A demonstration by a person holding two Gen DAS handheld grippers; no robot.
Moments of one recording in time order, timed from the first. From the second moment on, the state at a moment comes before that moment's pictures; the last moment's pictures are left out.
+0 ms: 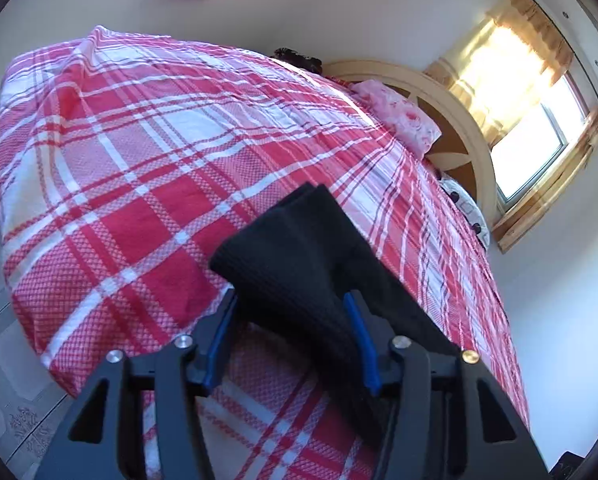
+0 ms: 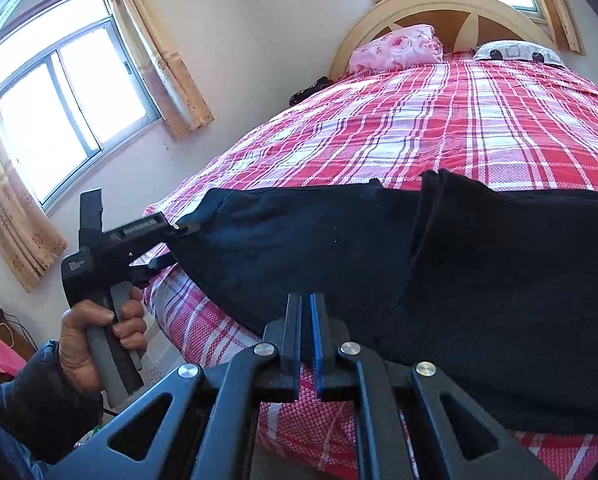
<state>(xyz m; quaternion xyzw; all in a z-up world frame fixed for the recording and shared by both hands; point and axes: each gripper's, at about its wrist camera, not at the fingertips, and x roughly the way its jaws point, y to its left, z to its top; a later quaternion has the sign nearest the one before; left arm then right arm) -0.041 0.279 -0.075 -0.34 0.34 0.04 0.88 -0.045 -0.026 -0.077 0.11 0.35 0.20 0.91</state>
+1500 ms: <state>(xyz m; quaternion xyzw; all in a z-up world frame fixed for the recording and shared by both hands) -0.027 0.166 0.029 -0.18 0.27 -0.13 0.94 -0.078 -0.152 -0.057 0.25 0.29 0.06 0.92</state>
